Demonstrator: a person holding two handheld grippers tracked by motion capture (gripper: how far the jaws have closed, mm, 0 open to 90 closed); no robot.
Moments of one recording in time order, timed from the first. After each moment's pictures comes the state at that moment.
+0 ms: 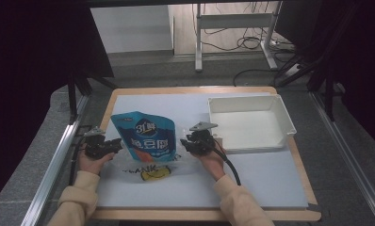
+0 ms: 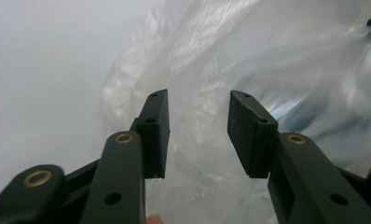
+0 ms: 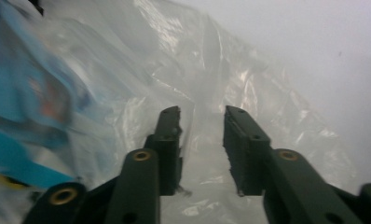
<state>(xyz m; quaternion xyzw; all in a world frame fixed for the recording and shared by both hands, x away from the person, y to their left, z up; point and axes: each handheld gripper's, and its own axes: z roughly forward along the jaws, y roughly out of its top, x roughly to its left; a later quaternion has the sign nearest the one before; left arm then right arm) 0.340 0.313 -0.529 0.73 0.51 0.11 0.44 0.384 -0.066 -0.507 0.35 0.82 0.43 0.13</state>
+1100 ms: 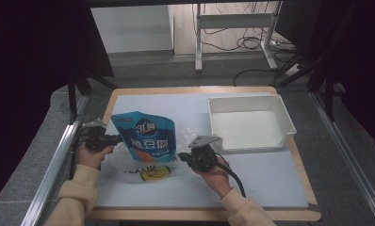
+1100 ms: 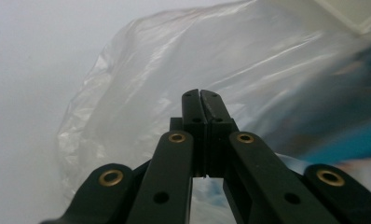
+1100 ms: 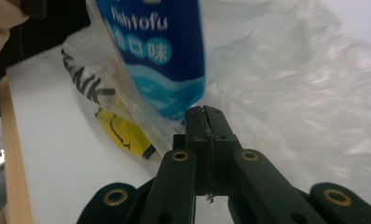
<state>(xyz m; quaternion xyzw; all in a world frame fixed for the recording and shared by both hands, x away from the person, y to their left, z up) 0.353 0.300 -0.497 0.75 0.48 0.07 0.46 0.323 -0.070 -0.489 0.28 0.85 0.44 0.08</state>
